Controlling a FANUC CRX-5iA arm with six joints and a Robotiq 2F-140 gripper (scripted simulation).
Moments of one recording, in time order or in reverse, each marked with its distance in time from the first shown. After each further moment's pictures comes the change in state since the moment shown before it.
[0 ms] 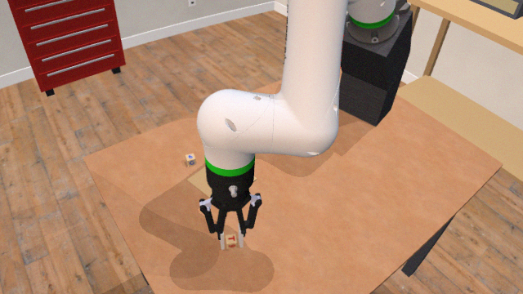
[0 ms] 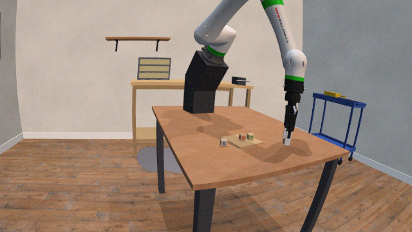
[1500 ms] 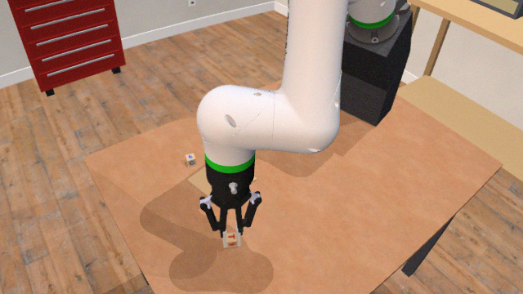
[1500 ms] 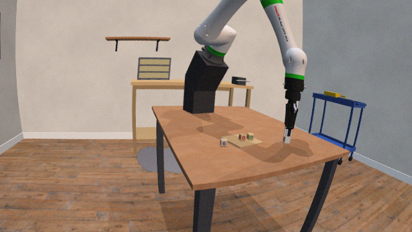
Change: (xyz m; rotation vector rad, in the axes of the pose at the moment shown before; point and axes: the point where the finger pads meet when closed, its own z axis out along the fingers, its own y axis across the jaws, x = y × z) arm 0.000 0.000 -0.008 0.000 0.000 0.000
